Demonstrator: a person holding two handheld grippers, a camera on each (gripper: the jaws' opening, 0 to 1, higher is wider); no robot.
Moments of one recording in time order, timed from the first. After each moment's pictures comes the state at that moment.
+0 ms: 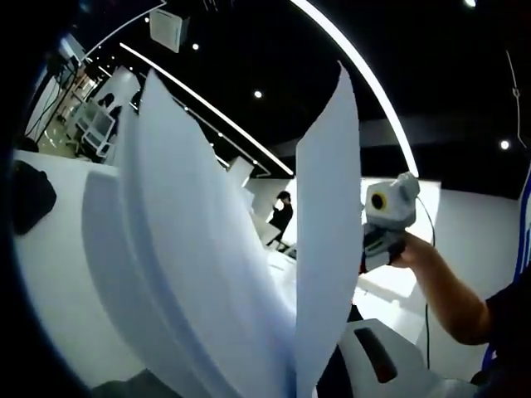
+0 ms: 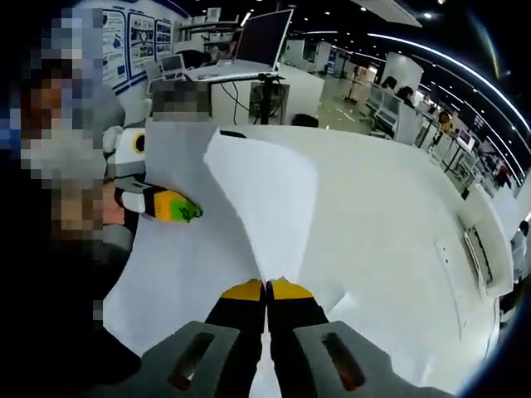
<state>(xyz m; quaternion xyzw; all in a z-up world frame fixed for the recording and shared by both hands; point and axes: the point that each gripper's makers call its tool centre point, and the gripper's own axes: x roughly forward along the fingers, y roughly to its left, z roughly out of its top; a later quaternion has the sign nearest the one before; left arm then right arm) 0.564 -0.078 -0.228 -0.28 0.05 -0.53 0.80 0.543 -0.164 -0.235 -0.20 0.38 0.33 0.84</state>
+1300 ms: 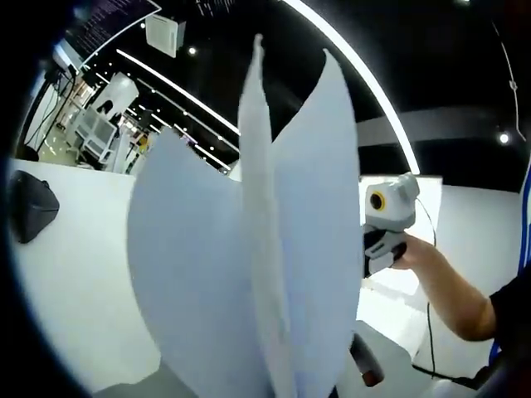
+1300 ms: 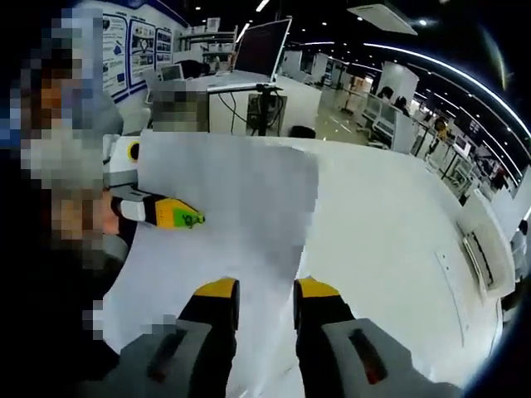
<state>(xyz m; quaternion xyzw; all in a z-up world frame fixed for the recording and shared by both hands) 0.566 -0.076 -0.227 -0.27 0.04 -0.52 0.81 0.554 -0.160 -0.233 -0.20 0.34 0.33 0.86</state>
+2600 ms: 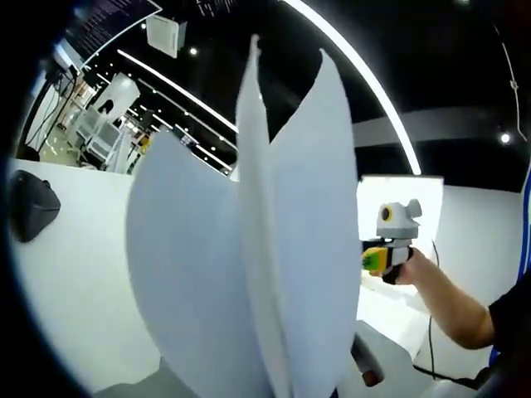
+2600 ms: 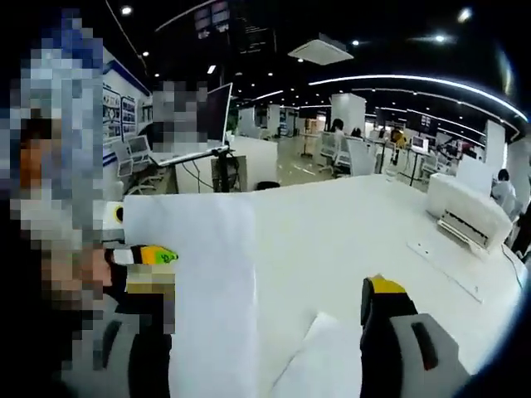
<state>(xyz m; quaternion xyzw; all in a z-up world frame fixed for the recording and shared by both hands) 0.567 -0.075 -0.227 -0.27 0.04 -0.52 0.81 0.553 -0.201 -0.197 -0.06 0.21 0.27 0.94</state>
